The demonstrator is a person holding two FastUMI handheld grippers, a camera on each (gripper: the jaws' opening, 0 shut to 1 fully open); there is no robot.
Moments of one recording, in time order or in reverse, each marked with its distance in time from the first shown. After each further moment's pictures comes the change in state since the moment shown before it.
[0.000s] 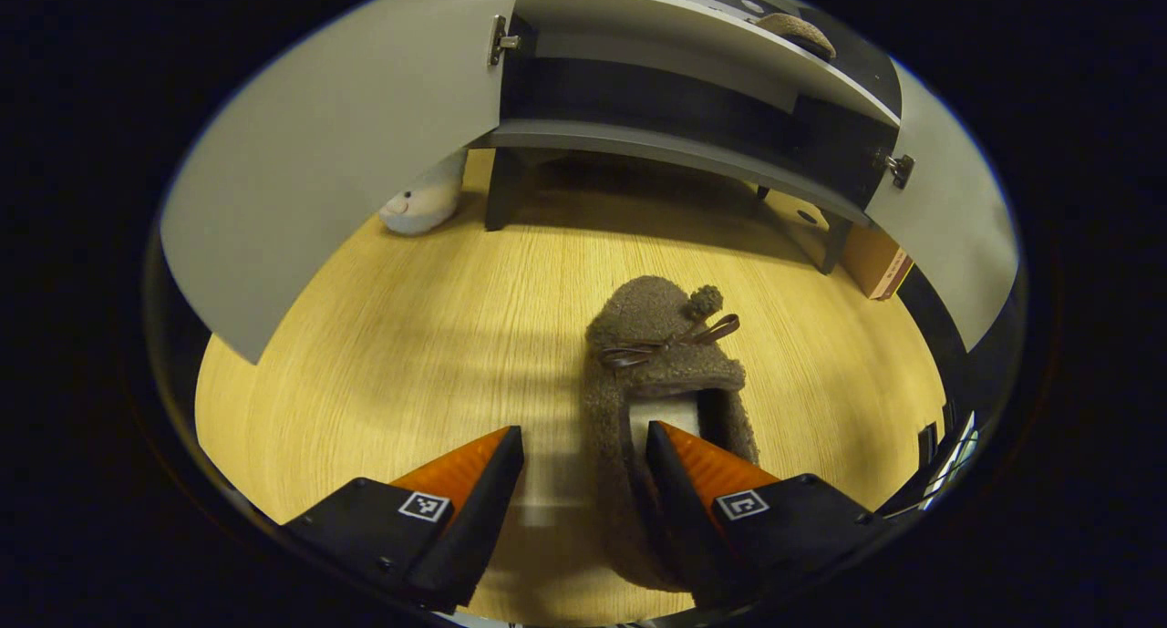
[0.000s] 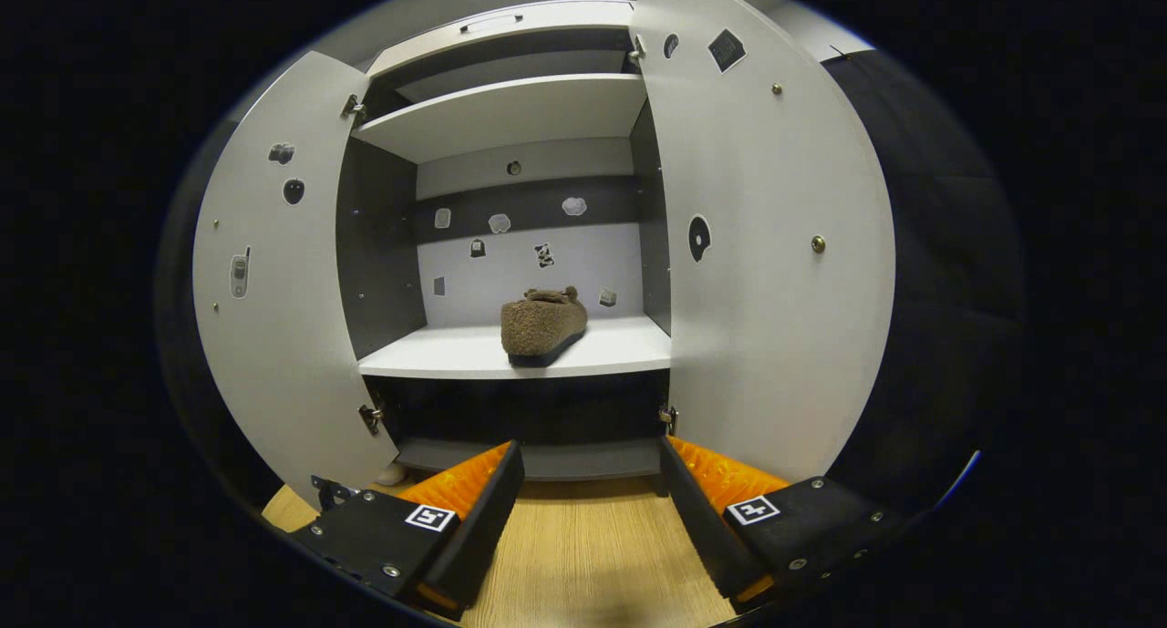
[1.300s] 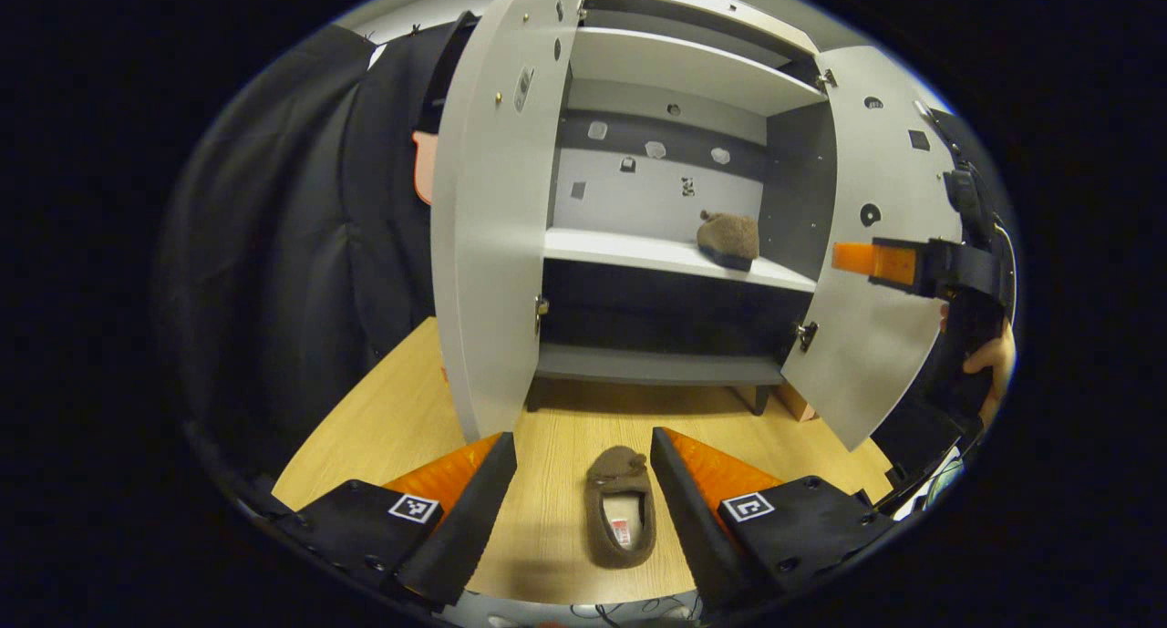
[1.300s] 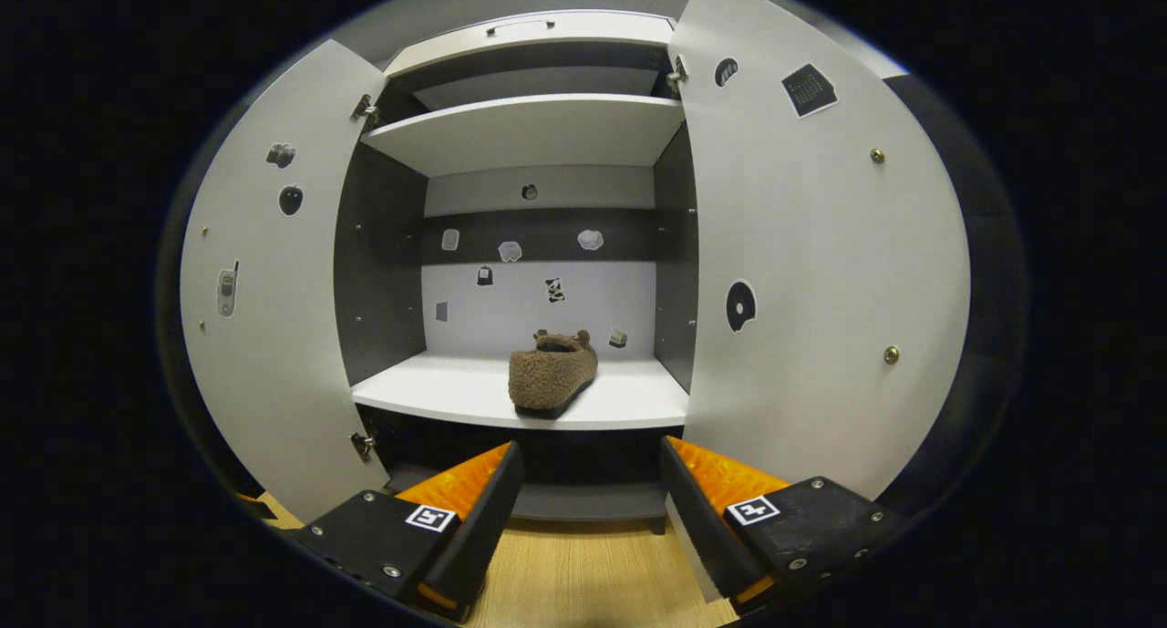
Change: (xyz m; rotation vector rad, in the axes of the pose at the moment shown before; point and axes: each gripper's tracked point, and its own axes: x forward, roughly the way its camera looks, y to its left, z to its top) left arm -0.208 -0.006 0.125 0.012 -0.424 0.017; right arm 0.028 0.016 0.045 -0.086 -0.078 0.000
